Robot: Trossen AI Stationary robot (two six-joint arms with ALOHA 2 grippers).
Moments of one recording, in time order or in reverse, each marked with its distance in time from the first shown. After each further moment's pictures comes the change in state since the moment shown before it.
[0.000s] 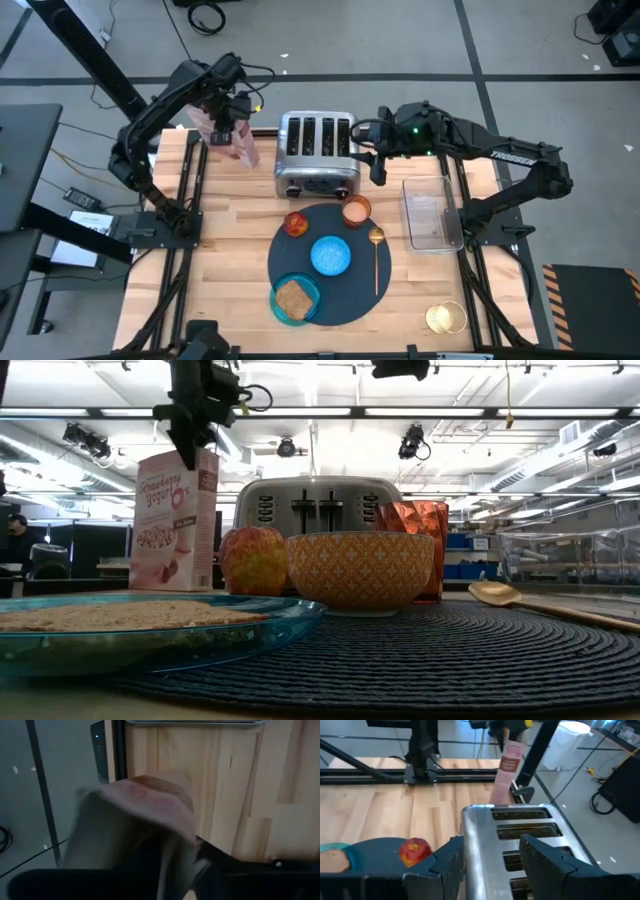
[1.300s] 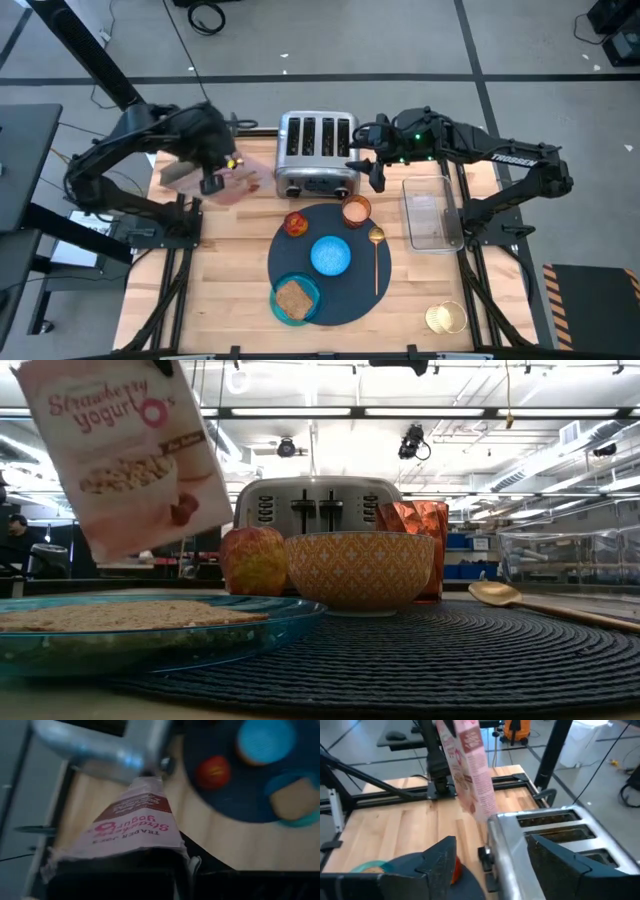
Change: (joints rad) left arm -0.573 -0.365 0.000 -0.102 0.033 -0.816; right arm 0.071 0.000 0.000 0.032 -0.020 0.166
